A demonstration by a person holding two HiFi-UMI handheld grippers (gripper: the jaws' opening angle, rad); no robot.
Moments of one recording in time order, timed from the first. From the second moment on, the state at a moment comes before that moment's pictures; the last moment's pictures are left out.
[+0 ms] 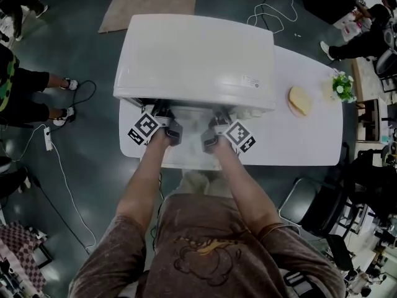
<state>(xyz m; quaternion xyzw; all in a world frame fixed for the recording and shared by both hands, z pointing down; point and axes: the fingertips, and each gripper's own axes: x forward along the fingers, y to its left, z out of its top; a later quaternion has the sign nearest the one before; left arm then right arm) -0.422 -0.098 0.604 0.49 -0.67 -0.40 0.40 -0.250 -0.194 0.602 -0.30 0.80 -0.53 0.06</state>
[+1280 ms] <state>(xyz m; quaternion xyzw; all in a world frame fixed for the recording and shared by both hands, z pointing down) -0.374 -0.022 0.618 0.46 -0.62 -0.45 0.44 -0.200 -0.120 0.610 -0.23 0.79 -0.57 0.00</state>
